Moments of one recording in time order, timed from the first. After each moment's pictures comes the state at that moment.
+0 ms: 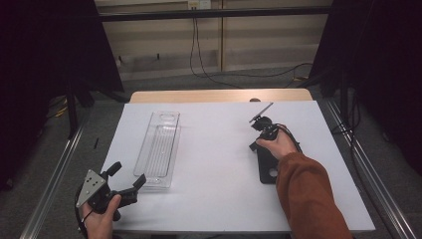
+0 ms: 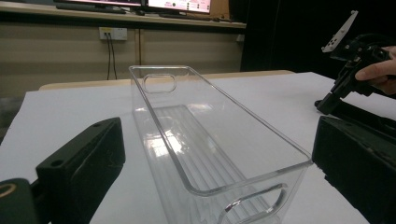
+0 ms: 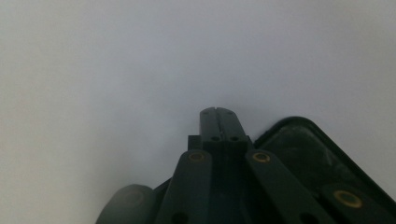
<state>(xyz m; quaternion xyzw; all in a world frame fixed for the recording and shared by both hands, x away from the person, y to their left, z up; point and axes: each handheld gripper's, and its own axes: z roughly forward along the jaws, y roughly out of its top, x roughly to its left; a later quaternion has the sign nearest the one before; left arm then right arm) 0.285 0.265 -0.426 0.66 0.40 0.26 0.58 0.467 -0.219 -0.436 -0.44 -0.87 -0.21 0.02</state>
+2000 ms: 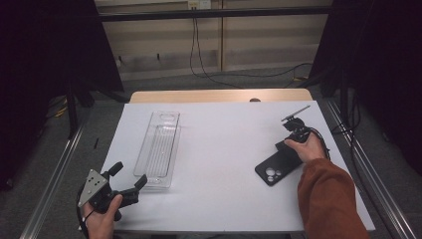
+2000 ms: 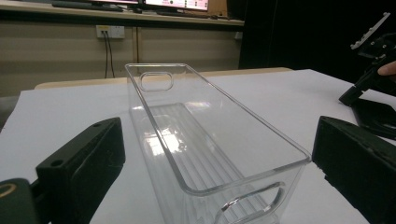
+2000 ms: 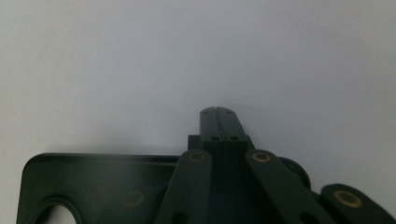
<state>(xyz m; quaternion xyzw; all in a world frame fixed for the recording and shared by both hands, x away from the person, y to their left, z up) 0.286 0.263 -0.427 0.66 0.40 0.26 0.58 0.445 -0.307 -0.438 -0.53 -0.82 -0.23 0.00</state>
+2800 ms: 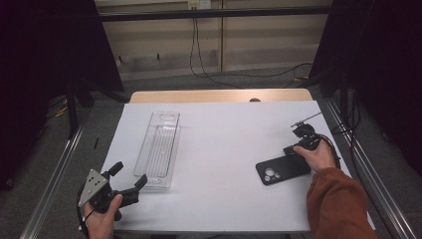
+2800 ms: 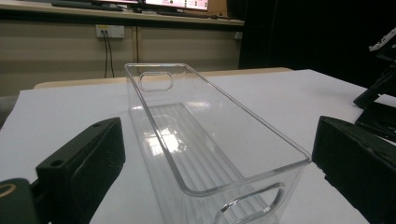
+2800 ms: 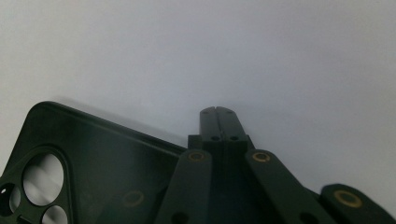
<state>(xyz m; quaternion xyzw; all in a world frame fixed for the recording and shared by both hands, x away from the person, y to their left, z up) 0.286 0.262 -0.427 0.67 0.39 0.26 0.58 0.418 -0.327 -0.438 -0.53 -0.81 -0.24 -0.02</state>
